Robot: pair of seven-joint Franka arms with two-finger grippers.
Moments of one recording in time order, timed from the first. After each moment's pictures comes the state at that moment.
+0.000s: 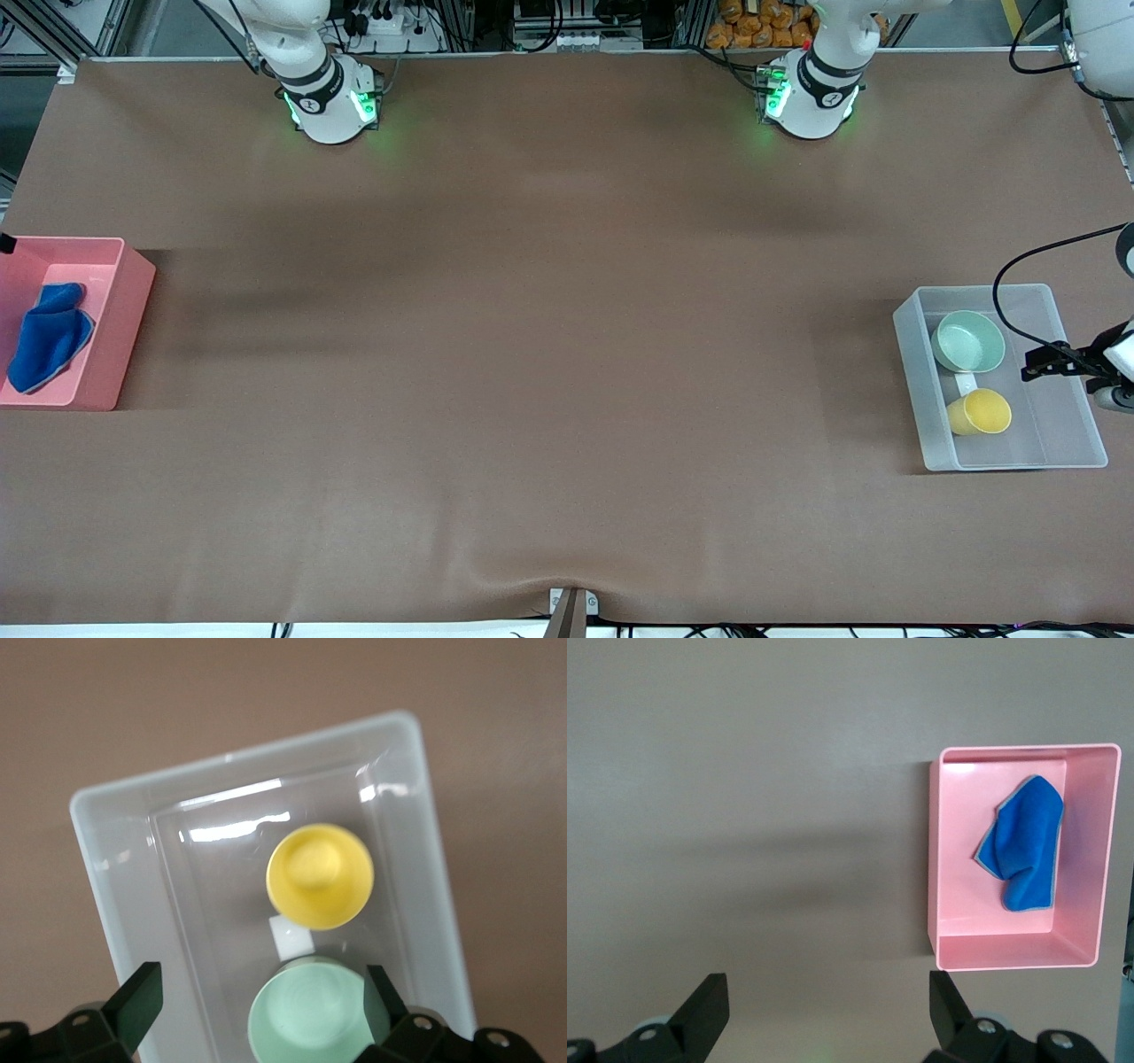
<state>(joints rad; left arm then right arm) -0.07 0.47 0.42 -1.63 -0.26 2.15 0.63 -0.31 0.07 0.00 -1.53 -0.02 1.55 -0.28</state>
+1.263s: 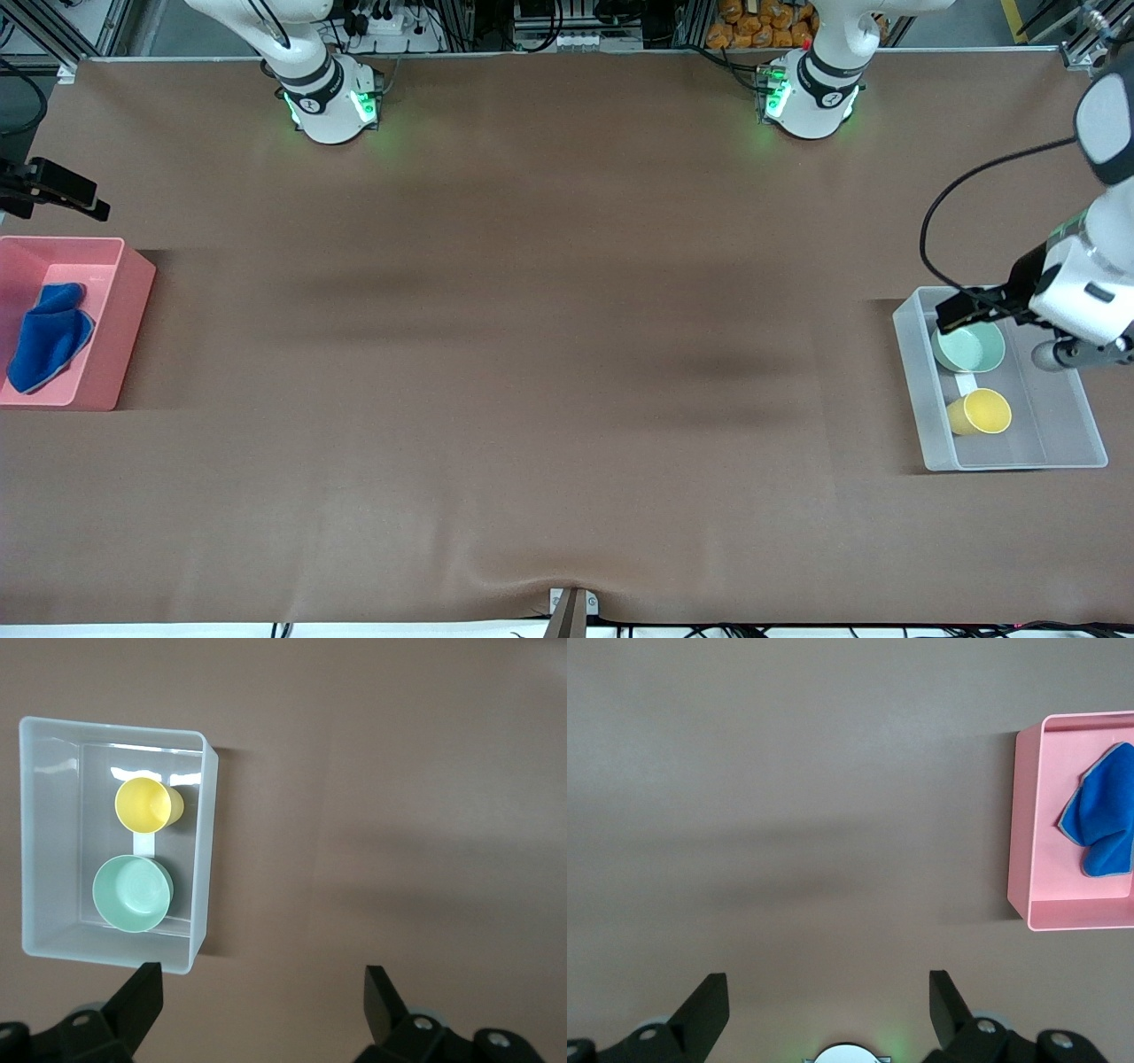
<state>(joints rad) -0.14 0.18 0.07 -1.46 0.02 1.67 -0.17 -0.11 -0.01 0.00 -1.53 0.02 1.42 -0.05</state>
